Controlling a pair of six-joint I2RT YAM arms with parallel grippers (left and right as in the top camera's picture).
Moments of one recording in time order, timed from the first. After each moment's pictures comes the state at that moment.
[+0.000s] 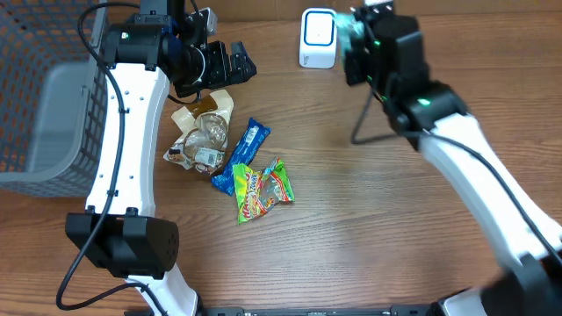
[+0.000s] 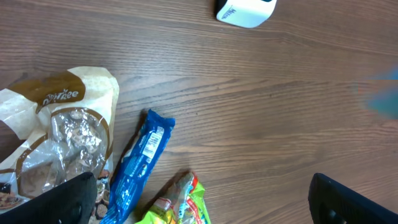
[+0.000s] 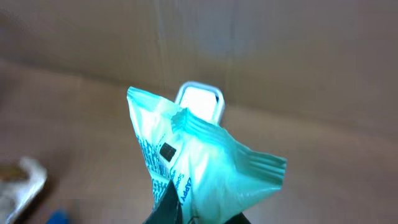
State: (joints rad) left arm -0.08 1.90 2.06 -1.27 0.35 -0.25; right arm 0.38 1.61 1.47 -0.39 0.12 0.09
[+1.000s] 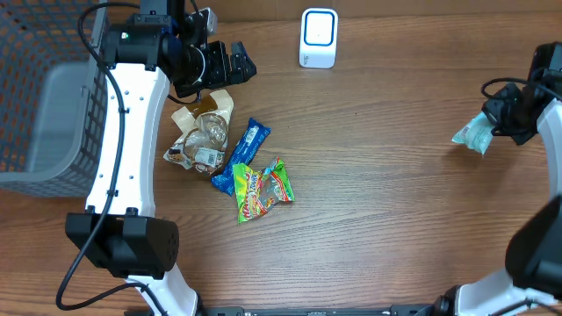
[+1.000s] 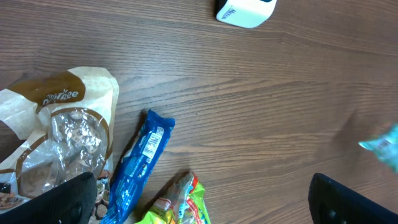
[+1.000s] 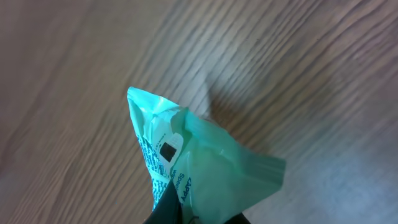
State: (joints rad) left arm -0.08 1.90 2.06 -1.27 0.35 -0.25; right arm -0.32 1.81 1.47 -0.89 -0.04 0.61
